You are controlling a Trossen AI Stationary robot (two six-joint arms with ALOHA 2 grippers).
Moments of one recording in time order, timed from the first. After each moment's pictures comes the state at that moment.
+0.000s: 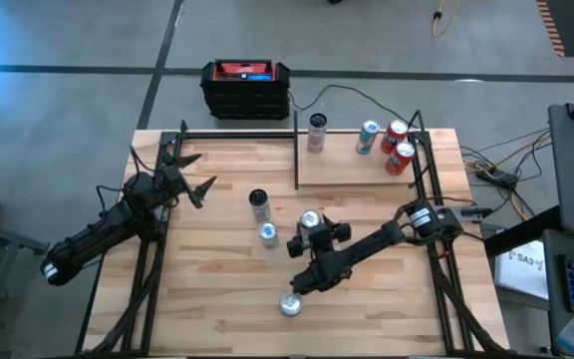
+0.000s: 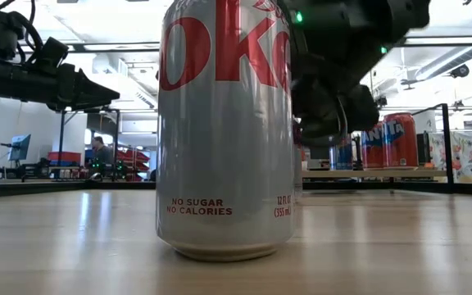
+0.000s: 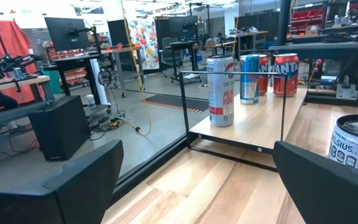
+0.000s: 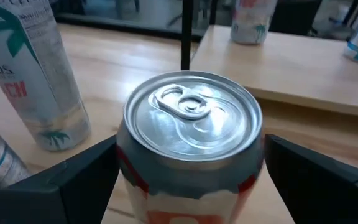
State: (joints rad) left arm 0.63 0.02 0.03 0.01 -0.02 0.12; right arm 0.37 2.21 1.55 -1.10 1.18 1.79
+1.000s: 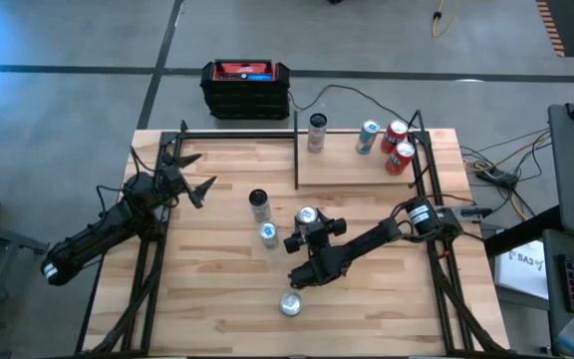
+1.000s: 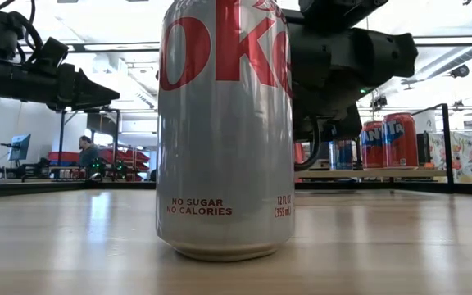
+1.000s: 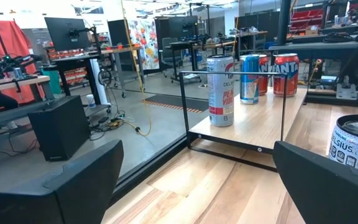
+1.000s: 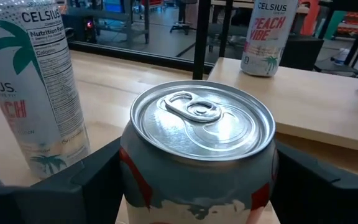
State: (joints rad) left arm 0.63 0.02 0.03 0.01 -0.02 0.12; right arm 0.34 2.21 1.45 -0.81 1.32 1.56
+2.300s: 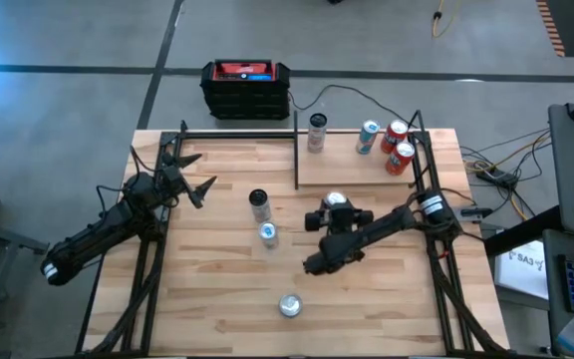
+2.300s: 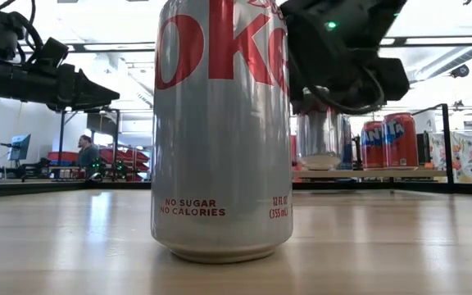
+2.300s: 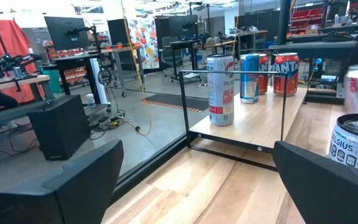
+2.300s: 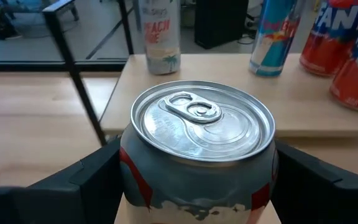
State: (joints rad) left arm 0.63 0.02 0.03 0.00 -0.02 0.12; right arm 0.31 2.09 1.53 -1.57 1.09 2.24
